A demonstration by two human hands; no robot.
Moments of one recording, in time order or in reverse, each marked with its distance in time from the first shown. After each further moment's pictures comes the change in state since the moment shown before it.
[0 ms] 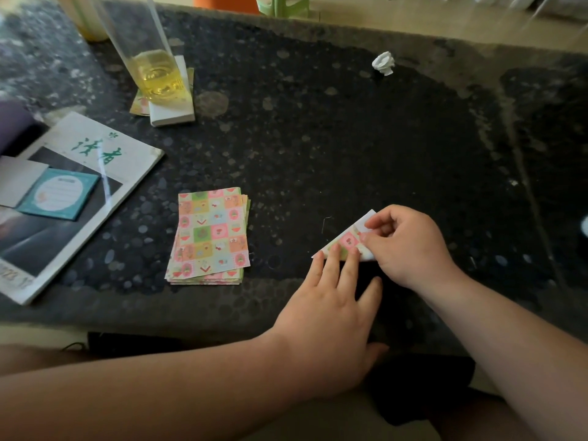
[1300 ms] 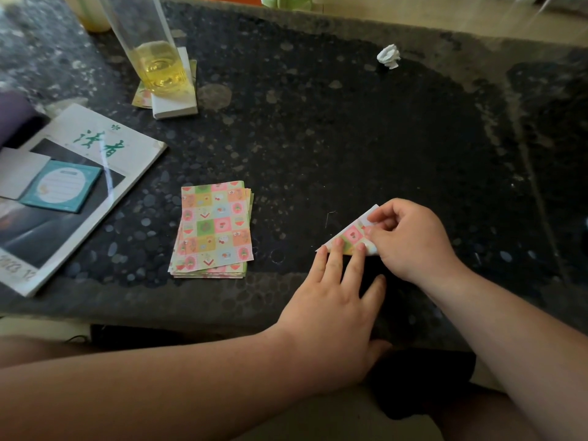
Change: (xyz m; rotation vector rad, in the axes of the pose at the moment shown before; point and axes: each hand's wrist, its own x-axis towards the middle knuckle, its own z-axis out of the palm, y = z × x) left_hand 0.000 0.000 0.010 0.040 0.061 0.011; right_hand 0.001 -0.002 0.001 -0.032 -0.012 0.009
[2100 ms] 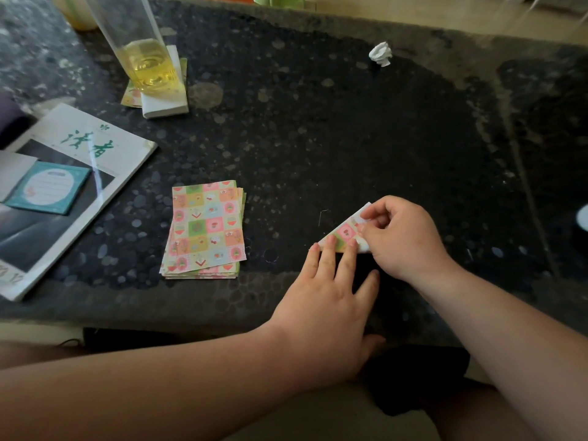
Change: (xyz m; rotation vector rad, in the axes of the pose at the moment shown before) left_hand 0.003 0.000 -0.001 0.028 -0.001 -0.001; right_hand 0.000 0.001 0.002 0.001 0.029 -0.012
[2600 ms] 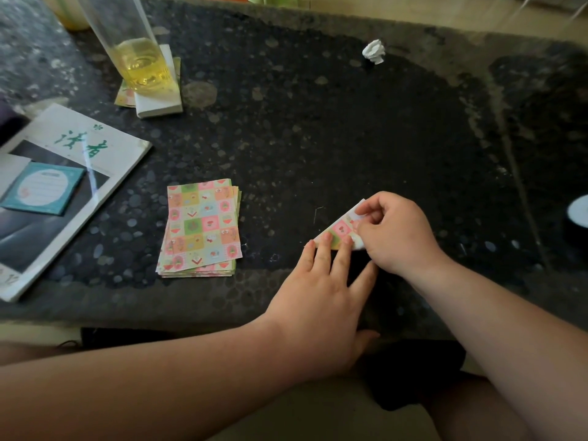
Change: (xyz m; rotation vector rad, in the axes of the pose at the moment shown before) left_hand 0.002 -0.002 -0.001 0.035 -0.025 0.015; right_hand -0.002 -0.005 -0.001 0.002 -0.011 0.035
